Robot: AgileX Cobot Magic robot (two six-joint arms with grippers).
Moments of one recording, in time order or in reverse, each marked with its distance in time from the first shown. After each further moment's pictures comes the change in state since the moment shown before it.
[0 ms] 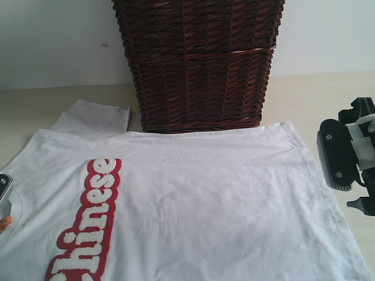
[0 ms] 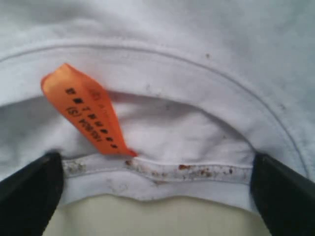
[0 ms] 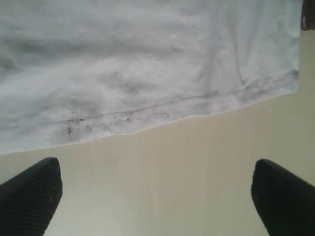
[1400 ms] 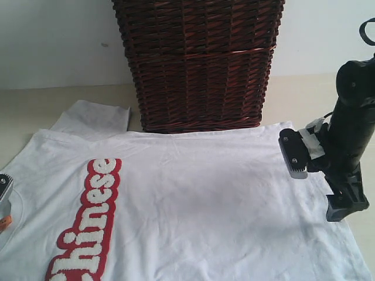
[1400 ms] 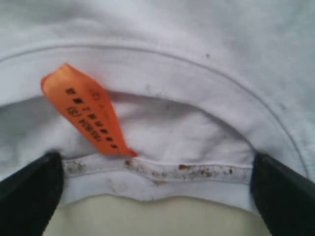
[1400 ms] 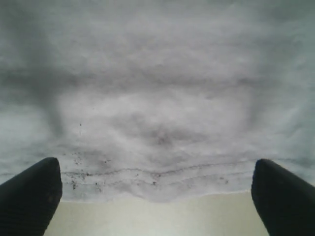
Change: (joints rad) left arm 0.000 0.000 0.000 0.000 0.002 0.000; right arm 0.000 0.489 -0.381 0.060 0.349 -0.002
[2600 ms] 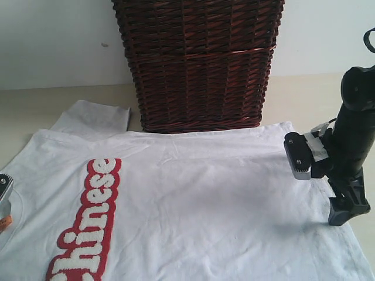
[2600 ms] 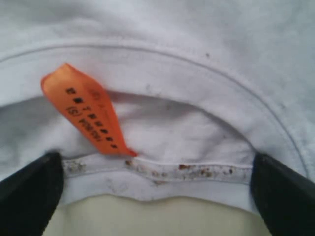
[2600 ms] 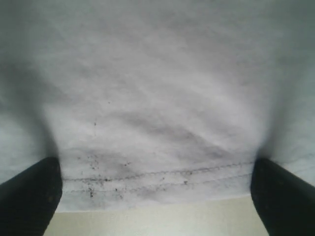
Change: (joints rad) left arm 0.000 0.000 0.000 0.001 0.000 0.000; right arm -0.048 0.068 -0.016 0.039 -0.006 -0.034
